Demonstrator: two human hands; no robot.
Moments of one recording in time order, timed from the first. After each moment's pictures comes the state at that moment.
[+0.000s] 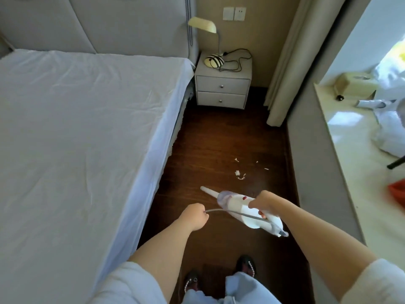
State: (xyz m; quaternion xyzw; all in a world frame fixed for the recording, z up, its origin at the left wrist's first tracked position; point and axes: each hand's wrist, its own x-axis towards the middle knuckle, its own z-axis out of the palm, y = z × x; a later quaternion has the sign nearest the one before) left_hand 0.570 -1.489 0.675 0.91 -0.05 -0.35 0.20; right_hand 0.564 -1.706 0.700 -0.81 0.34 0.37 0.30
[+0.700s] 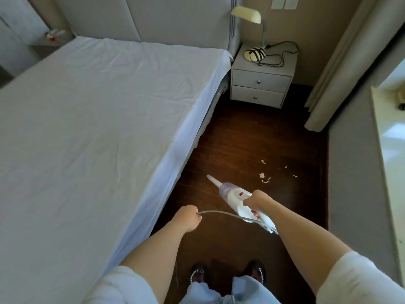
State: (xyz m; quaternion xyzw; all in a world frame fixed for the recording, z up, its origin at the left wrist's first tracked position) left_hand 0.559 -1.463 0.675 0.92 0.08 -0.35 0.18; right_hand 0.602 -1.675 0.686 -0.83 0.24 0.40 0.30
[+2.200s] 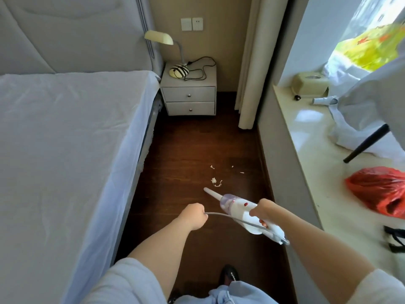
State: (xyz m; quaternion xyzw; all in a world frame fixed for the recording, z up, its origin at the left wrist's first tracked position) left_hand 0.596 -1.641 0.684 0.92 -0.11 -0.35 0.14; right_hand 0.544 -1.850 0.695 -0.79 0.36 0.36 0.33
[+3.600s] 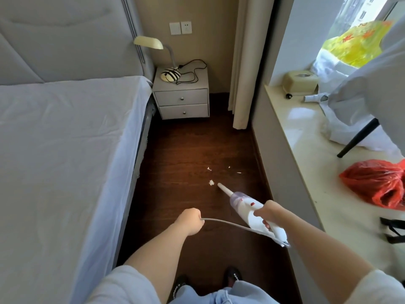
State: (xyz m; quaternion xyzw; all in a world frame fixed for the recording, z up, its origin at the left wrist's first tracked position) left_hand 0.601 -1.633 0.676 0.92 -0.12 -0.35 0.12; right_hand 0.534 -1.858 0.688 -0.76 0.43 0.33 0.34
